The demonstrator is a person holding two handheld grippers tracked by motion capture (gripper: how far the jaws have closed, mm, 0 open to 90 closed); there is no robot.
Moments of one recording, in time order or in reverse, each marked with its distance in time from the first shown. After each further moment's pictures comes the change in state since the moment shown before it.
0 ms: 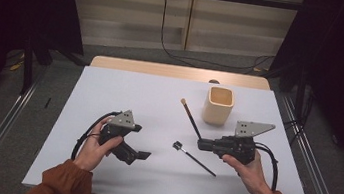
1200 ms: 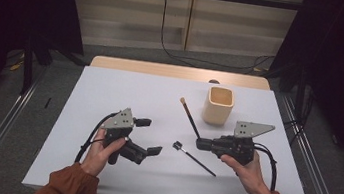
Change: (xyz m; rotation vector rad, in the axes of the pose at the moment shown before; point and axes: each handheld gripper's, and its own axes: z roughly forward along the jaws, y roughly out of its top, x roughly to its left) left arm -0.018 0.011 0.004 -0.337 0.008 -0.009; right arm 0.004 0.003 0.003 -0.017 -0.001 -0.022
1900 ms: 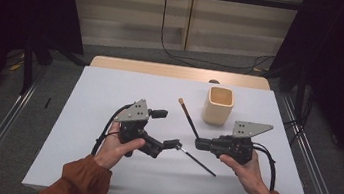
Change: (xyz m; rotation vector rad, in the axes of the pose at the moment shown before) left arm -0.013 0.037 0.026 -0.058 -0.042 0.056; right arm -0.001 0.000 0.003 0.011 0.003 -0.008
